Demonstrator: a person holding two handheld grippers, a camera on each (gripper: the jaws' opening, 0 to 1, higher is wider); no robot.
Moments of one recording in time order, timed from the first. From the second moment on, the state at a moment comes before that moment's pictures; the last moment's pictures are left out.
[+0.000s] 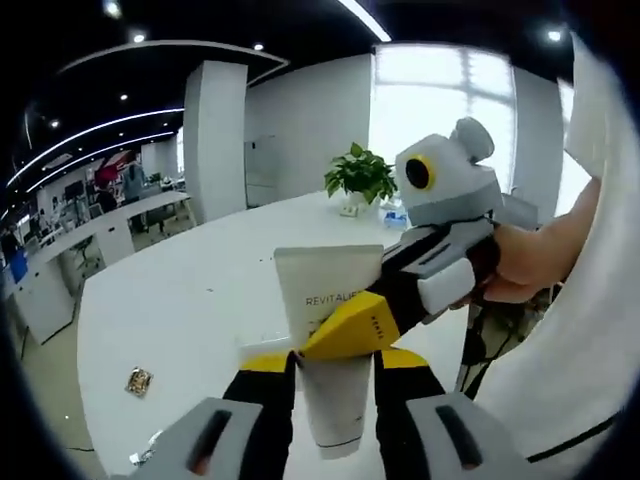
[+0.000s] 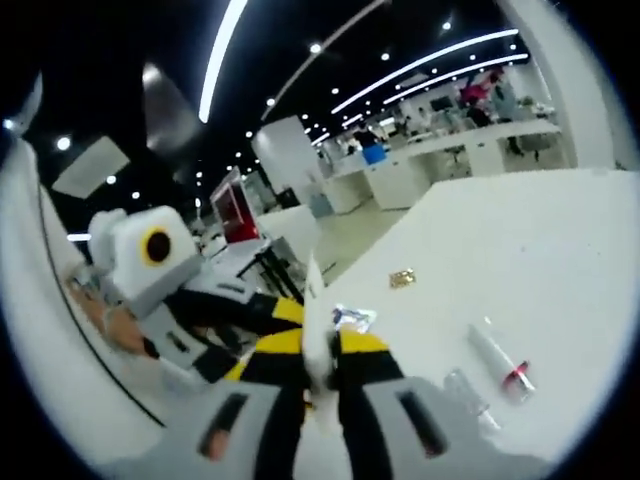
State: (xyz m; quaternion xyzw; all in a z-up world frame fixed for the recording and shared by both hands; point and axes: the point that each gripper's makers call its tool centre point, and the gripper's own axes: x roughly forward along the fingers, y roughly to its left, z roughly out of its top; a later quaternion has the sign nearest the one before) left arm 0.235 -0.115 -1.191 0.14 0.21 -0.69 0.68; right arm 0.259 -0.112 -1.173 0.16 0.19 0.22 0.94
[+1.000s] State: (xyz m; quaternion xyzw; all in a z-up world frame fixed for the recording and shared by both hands) left arm 0.238 -0.023 -1.201 0.10 0.24 -0.70 0.66; right arm 0.262 -0.006 -1.178 0.08 0.24 0.37 0.89
